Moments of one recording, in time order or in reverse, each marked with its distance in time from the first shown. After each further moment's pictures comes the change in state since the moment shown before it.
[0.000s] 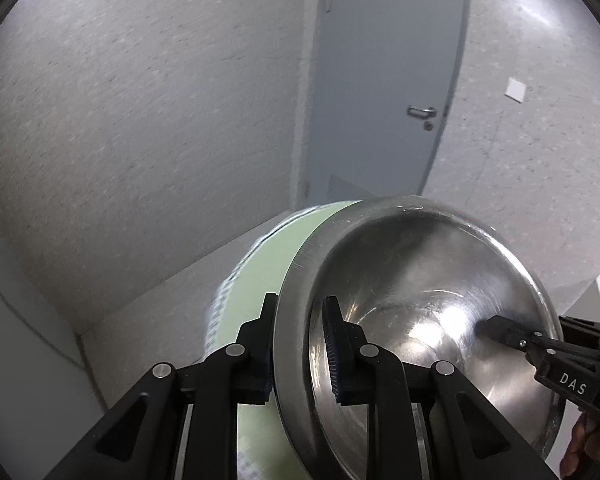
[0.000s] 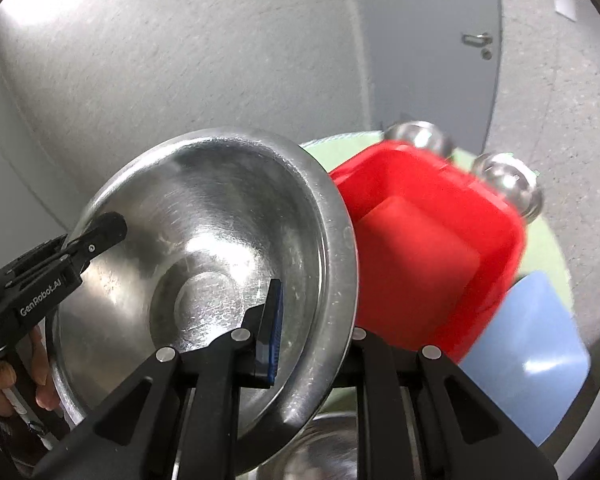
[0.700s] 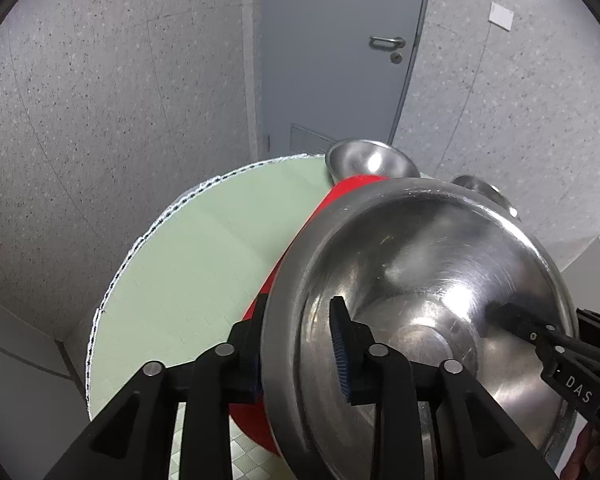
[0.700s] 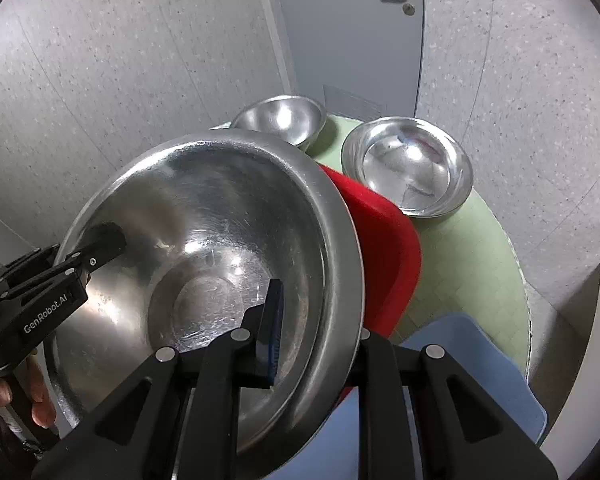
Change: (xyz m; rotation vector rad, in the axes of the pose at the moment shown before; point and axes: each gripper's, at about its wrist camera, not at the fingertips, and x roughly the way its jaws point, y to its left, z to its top) left arm 0.164 -0.073 0.019 0.118 0.225 -0.036; right arm 0.065 -0.125 0.032 0.157 0.097 -0.166
